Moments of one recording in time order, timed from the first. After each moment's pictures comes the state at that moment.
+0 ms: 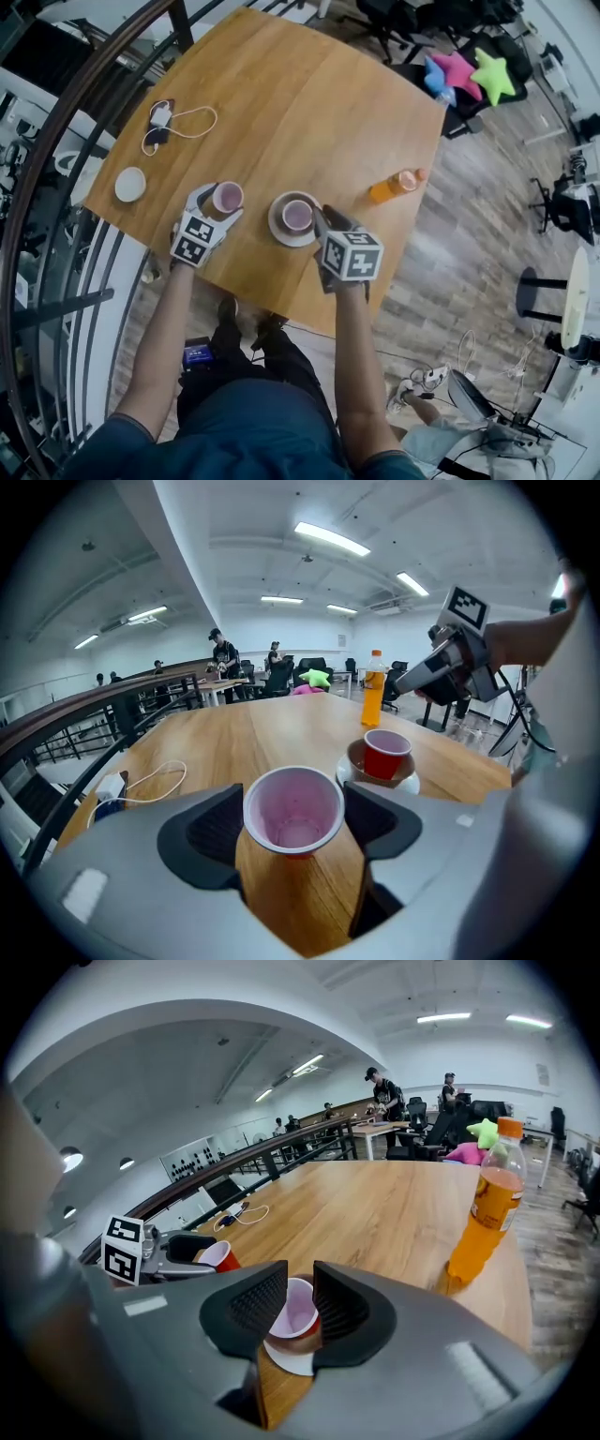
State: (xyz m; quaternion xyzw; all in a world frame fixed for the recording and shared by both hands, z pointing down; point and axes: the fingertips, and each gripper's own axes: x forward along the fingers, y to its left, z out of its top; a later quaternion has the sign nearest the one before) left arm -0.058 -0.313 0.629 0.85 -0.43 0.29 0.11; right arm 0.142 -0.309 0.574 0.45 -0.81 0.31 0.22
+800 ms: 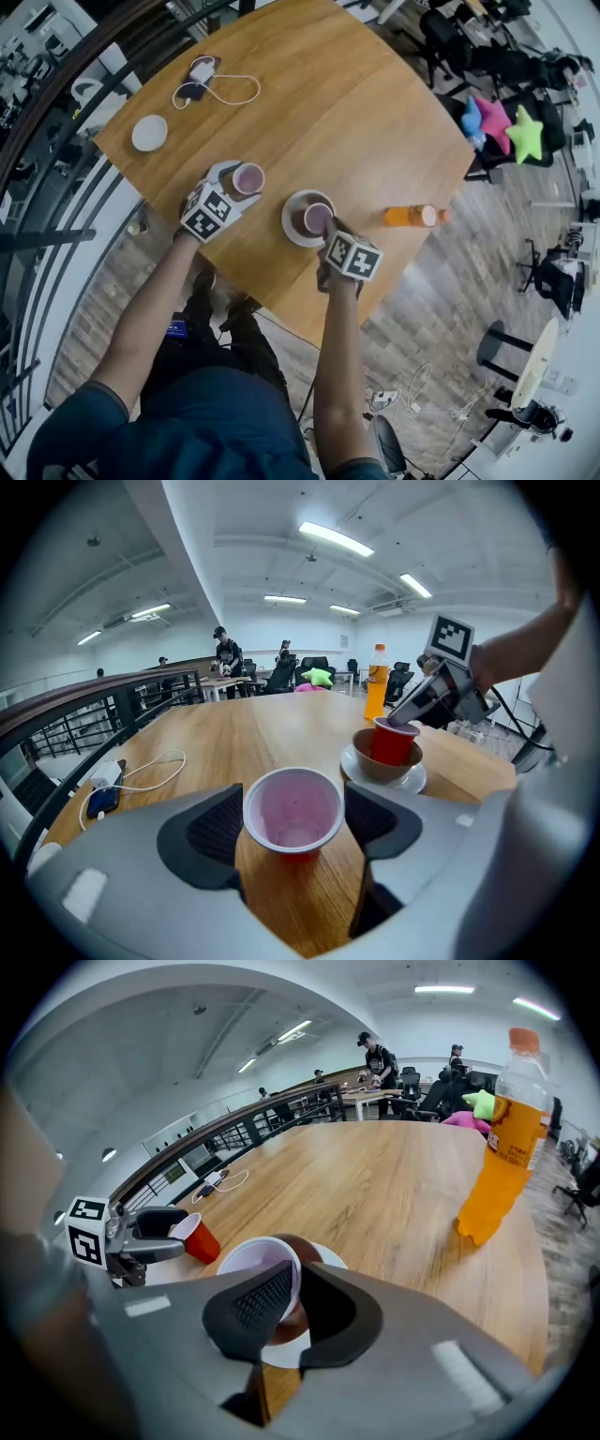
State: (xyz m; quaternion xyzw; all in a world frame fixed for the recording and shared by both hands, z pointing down) left arm -0.069 -0.321 0.662 0.85 -0.43 0.29 0.12; right arm 0.138 -0.326 0.656 0.45 -0.77 0.36 0.28
